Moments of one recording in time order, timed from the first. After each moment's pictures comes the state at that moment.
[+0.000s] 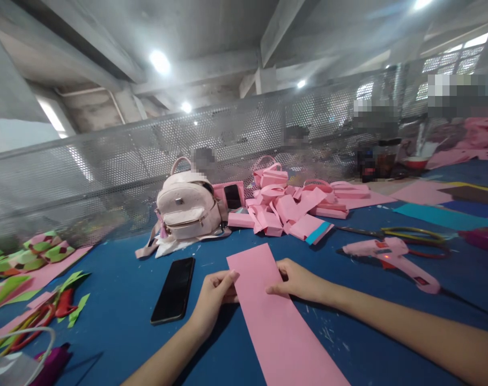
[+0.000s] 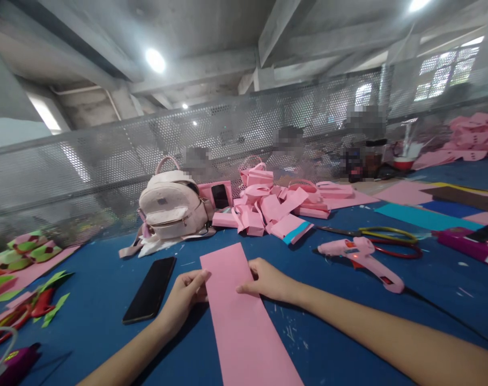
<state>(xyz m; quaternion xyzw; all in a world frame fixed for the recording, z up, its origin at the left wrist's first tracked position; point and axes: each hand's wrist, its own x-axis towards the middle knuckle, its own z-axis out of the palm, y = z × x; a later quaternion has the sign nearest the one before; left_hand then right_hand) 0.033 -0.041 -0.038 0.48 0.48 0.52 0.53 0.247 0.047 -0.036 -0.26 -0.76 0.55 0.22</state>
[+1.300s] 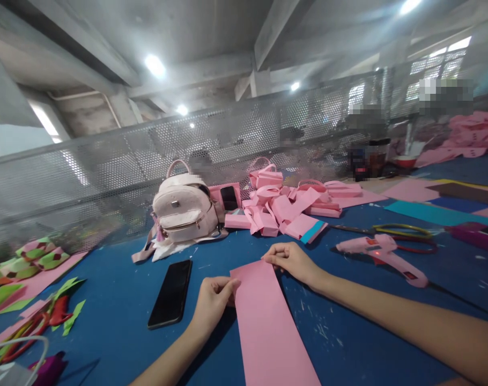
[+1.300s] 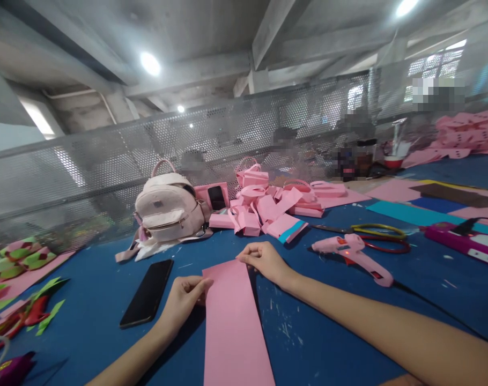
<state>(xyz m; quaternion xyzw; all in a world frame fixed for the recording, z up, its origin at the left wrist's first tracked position) 0.040 -0.038 -0.041 0.52 0.53 0.51 0.43 0.249 0.065 -0.032 -0.34 -0.70 0.51 0.37</state>
